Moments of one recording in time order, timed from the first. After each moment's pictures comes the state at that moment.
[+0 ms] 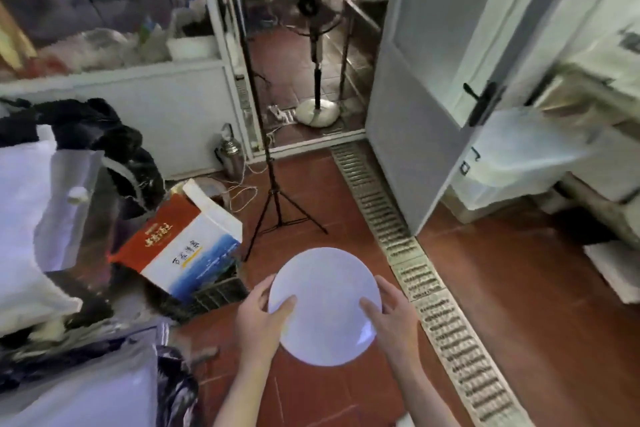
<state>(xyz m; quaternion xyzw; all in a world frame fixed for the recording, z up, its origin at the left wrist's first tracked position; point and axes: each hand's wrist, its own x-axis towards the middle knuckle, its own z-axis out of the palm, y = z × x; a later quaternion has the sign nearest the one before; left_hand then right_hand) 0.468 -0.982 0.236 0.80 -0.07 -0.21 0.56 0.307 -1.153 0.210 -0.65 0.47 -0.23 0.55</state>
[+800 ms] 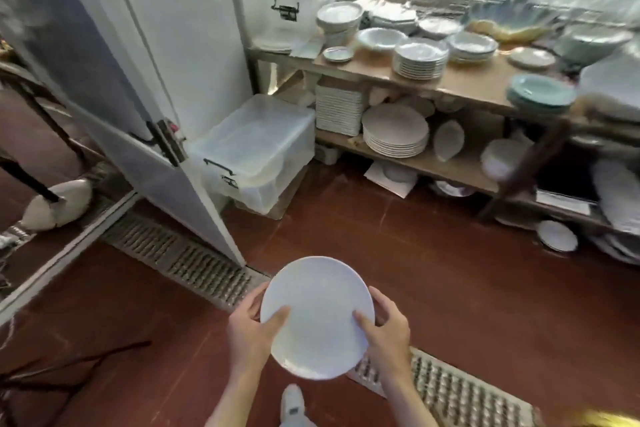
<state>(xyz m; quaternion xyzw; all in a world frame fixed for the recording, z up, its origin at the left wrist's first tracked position) 0.180 -1.443 0.235 0.71 -0.38 -0.40 0.44 -0.045 -1.442 0.198 -0.38 0.69 -0.44 0.43</state>
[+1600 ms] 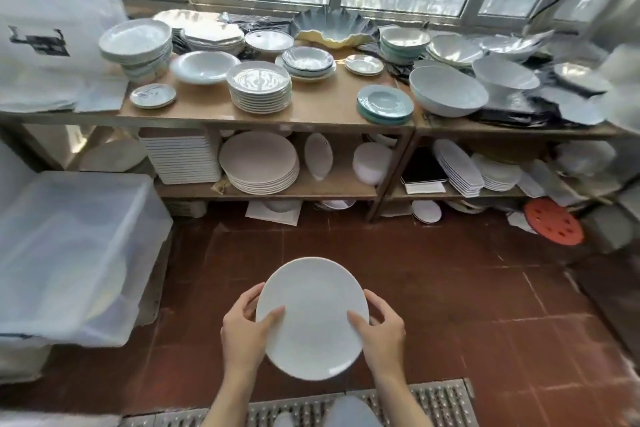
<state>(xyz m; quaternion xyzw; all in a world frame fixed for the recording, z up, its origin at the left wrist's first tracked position) -0.022 -1.809 0.212 0.58 -0.51 -0.54 0.34 -0.219 -1.693 0.212 -0.14 0.77 -0.54 0.30</state>
